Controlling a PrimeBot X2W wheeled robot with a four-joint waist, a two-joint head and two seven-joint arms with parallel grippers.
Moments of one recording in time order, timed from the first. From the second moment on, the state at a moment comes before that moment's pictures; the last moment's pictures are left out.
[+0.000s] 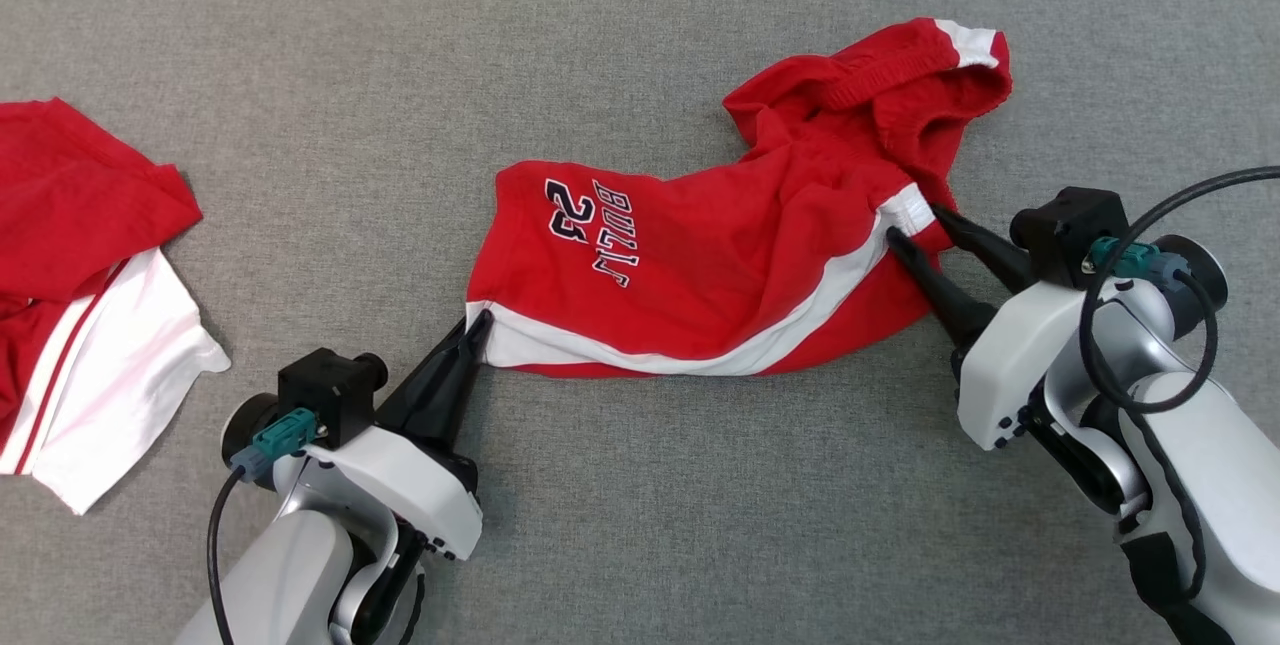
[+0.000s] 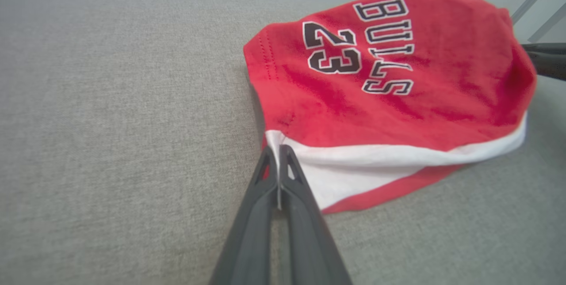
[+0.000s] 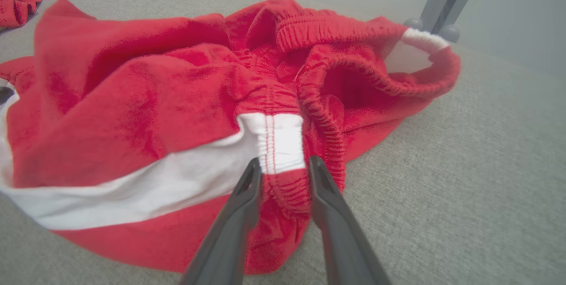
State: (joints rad) left arm -0.34 0.29 -0.51 0.29 -0.55 -0.03 -0.14; right arm -0.51 -0.33 0.43 0.20 0.36 0.13 0.25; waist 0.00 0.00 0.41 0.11
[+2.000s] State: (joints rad) left arm -0.80 0.39 -0.35 -0.10 -0.50 0.03 -0.14; right arm -0.60 -0.16 0.09 -0.12 0.50 0.13 0.03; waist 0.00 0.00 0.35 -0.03
